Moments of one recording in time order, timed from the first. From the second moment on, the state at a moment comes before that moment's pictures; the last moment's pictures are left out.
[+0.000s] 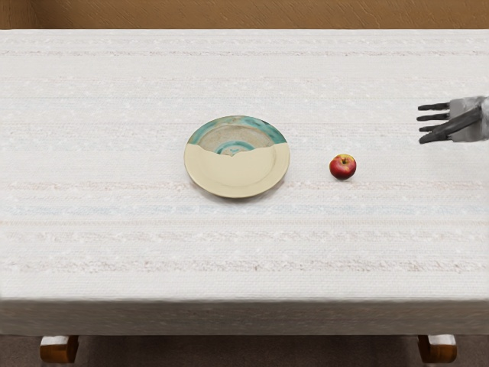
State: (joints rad) left arm -0.06 0.00 0.06 -0.18 -0.03 0.13 0.08; right arm 1.16 -0.54 0.29 0.31 0.07 0.61 -0.61
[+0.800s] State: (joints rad) left arm -0.06 0.00 0.06 -0.18 -0.03 0.13 0.08; right arm 1.18 -0.84 0.15 1.20 -0.60 0.17 -0.45
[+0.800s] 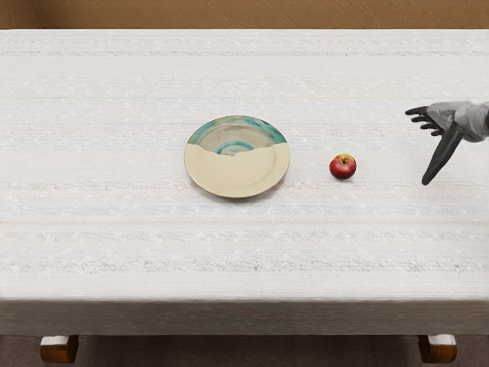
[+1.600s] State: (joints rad) left arm -0.06 0.00 0.06 -0.18 -0.03 0.13 0.08; right arm 1.10 -0.65 0.15 1.21 -0.59 -0.14 -0.46
